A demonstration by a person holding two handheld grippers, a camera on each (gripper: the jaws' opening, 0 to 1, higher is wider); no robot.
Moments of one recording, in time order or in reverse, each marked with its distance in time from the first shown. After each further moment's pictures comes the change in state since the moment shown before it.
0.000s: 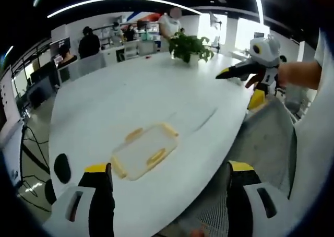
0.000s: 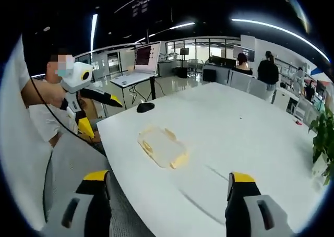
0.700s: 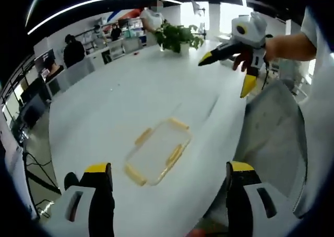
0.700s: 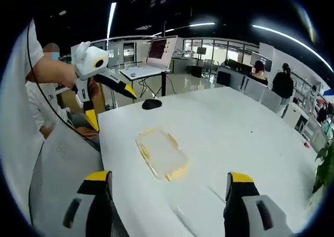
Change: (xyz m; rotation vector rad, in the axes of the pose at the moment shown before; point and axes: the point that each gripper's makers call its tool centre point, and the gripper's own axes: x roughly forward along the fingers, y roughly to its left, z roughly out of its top) left arm 0.016 0.038 0.000 0.170 0.079 -0.050; right arm 0.042 -0.009 0.022 -0.138 0.033 0.067
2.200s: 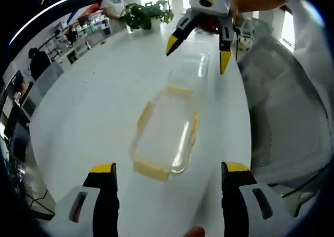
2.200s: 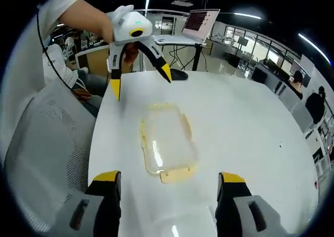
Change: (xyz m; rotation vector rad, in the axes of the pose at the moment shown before) left arm 0.053 0.050 -0.049 0.230 0.154 -0.191; right arm 0.085 -0.010 -0.031 -0.246 0.212 0.210
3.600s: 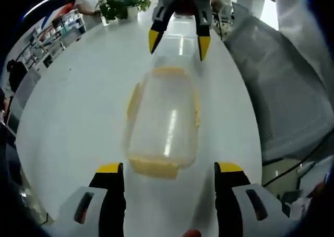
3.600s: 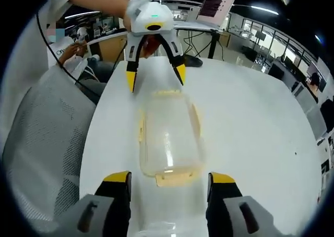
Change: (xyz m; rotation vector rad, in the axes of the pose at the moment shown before) left arm 0.031 0.007 -0.025 0.130 0.086 -0.163; right arm 0.034 -0.005 -0.009 -0.062 0.103 0.121
